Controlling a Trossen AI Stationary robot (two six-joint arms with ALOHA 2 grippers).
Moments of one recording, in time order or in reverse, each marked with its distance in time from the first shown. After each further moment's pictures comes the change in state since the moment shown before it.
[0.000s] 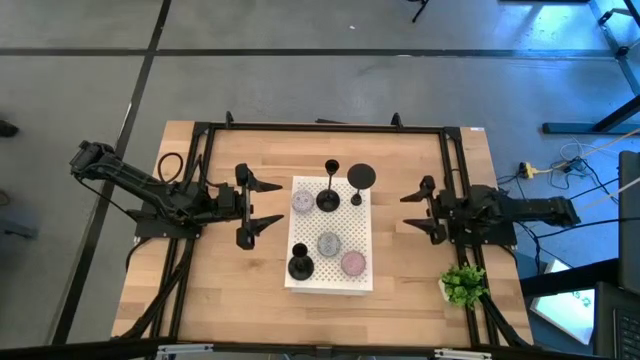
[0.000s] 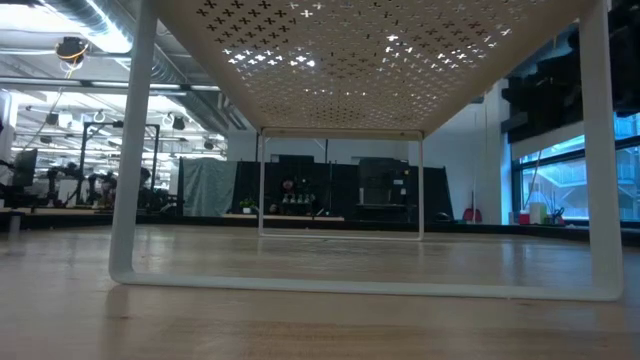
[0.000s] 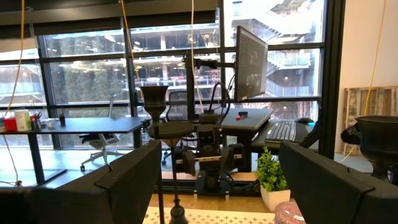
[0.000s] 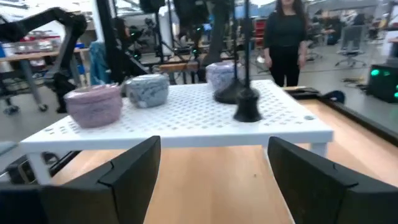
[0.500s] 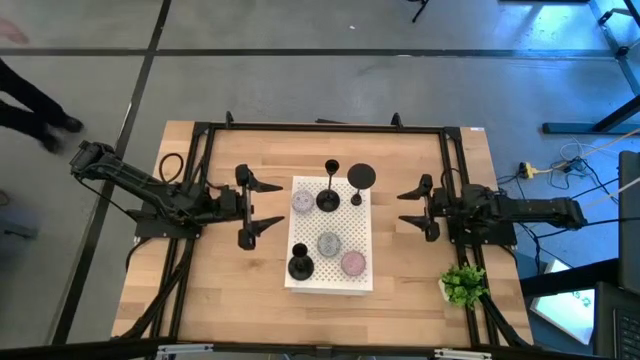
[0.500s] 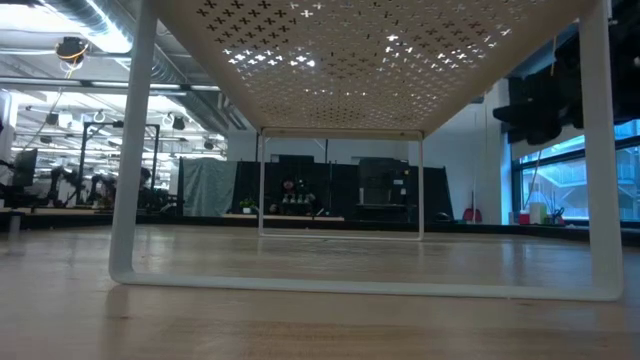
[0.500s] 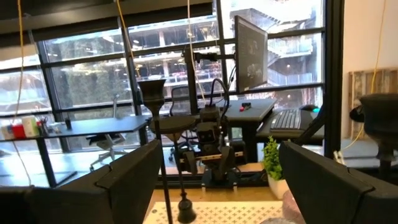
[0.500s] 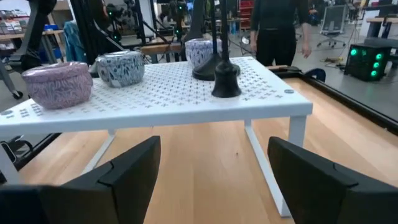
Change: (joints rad) left arm 0.001 0.000 0.000 -0.032 0.000 0.050; right arm -0.052 0.086 0.000 -0.002 0.022 0.002
